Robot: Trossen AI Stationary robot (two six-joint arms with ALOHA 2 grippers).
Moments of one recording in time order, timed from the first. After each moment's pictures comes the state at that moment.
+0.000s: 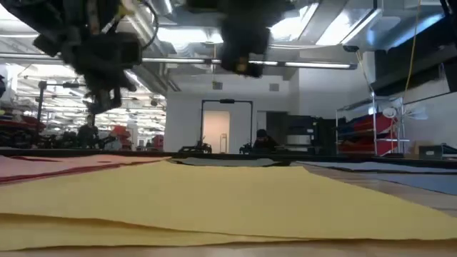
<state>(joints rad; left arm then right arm) 0.04 0.97 0.40 -0.11 0.35 -0.65 0.22 2.06 1.77 -0.91 -0.35 0.32</state>
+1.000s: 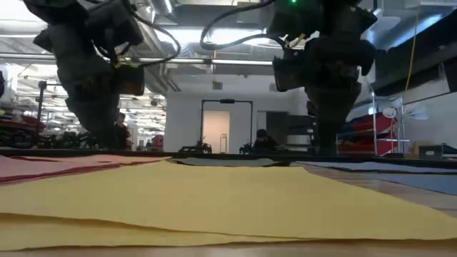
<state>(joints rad) -0.07 1.31 0.54 -0.31 0.00 -0.48 0.12 1.75 1.09 -0.63 -0.14 0.47</state>
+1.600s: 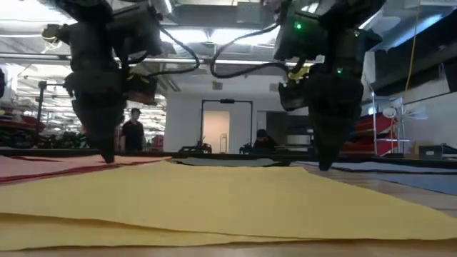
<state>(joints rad) -0.08 1.46 0.70 -0.52 -0.01 -0.49 0.06 1.75 0.98 -0.56 -0.07 0.54</state>
